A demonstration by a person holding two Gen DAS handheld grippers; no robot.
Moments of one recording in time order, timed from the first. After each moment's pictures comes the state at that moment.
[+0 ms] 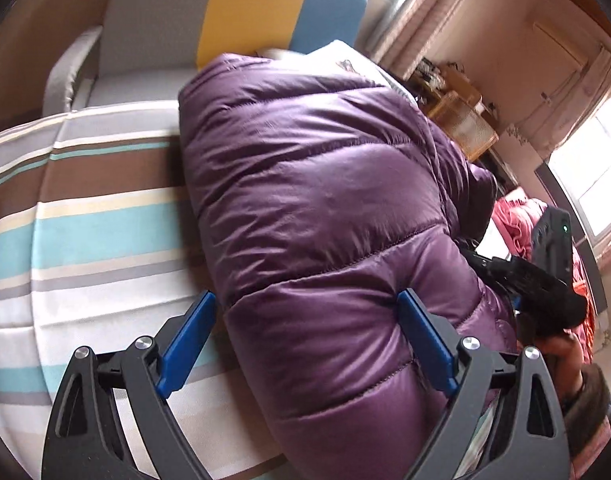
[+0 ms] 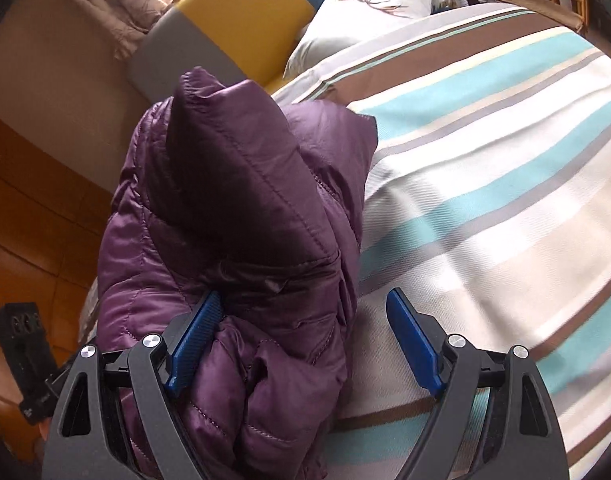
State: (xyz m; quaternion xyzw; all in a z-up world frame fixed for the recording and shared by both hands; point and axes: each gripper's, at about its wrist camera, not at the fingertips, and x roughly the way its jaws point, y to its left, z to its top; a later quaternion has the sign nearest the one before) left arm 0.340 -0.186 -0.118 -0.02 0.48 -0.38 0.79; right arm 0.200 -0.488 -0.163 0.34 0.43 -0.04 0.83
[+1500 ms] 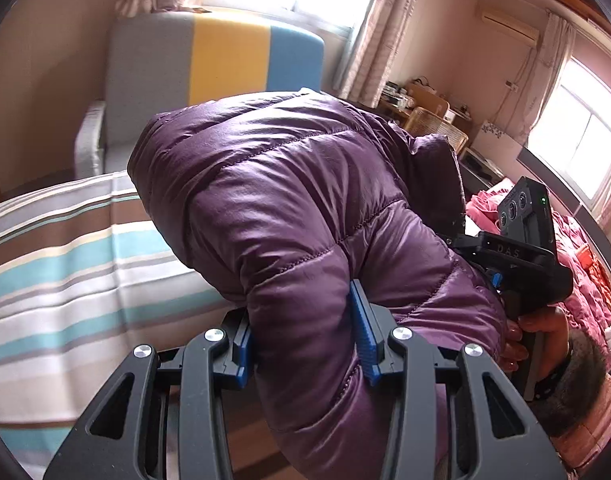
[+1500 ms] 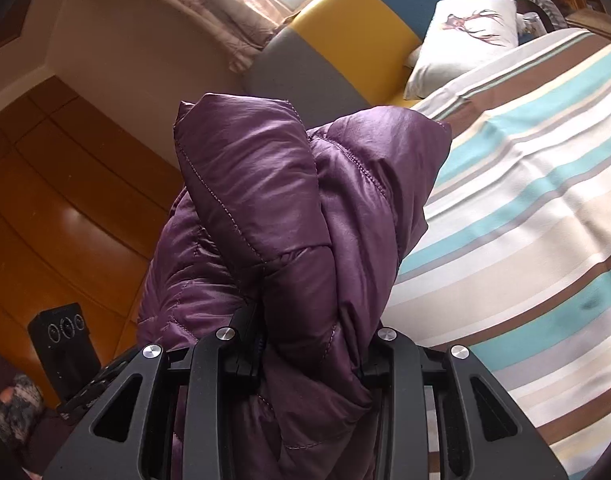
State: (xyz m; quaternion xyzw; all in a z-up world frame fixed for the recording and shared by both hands) left arm 0.238 -0.109 -0.030 0.02 0.37 -0.39 0.84; right arm 0.114 -0.408 -0.120 0.36 0.32 0.12 0.87
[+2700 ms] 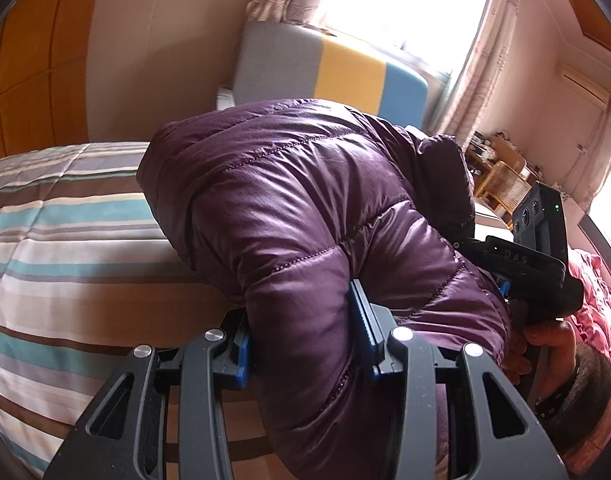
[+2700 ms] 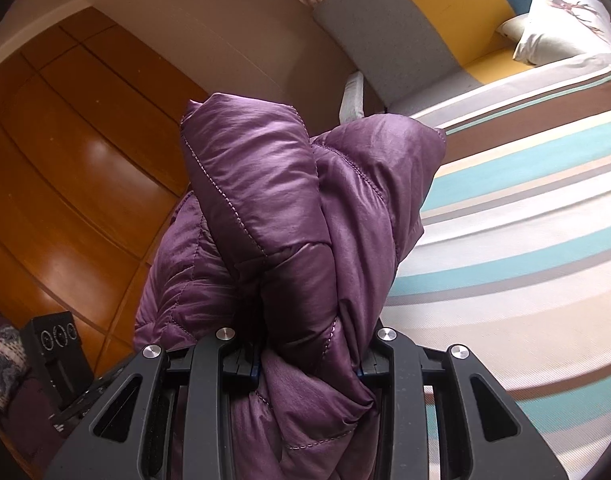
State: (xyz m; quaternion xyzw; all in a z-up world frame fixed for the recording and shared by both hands) left arm 0.265 0.058 -0.064 -0.05 0.37 -0.25 0.90; right arm 0.243 -0.248 -0.128 0.30 0.36 0.22 0.86
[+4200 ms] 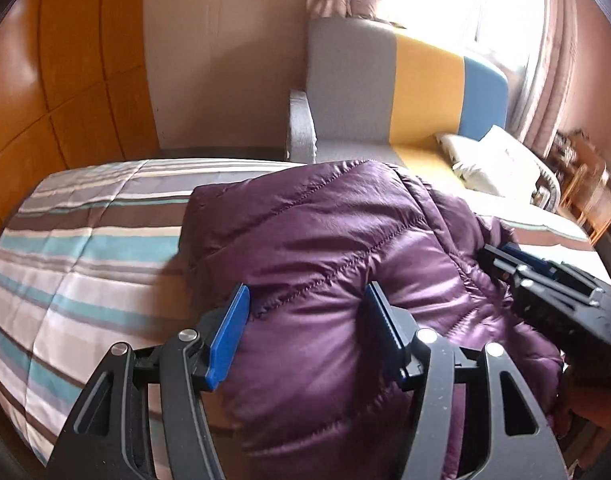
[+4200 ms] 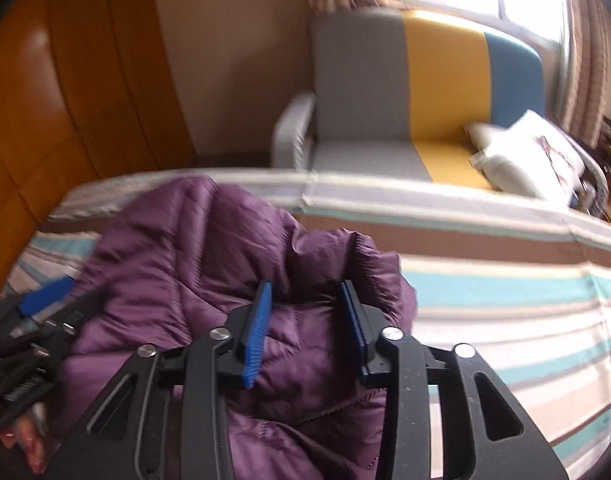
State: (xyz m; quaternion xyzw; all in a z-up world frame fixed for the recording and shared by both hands) left arm 0.339 0.027 -0.072 0.01 0.38 -0.10 0.92; right arm 0.284 -0.190 -0.098 0.04 0.38 0.03 0.92
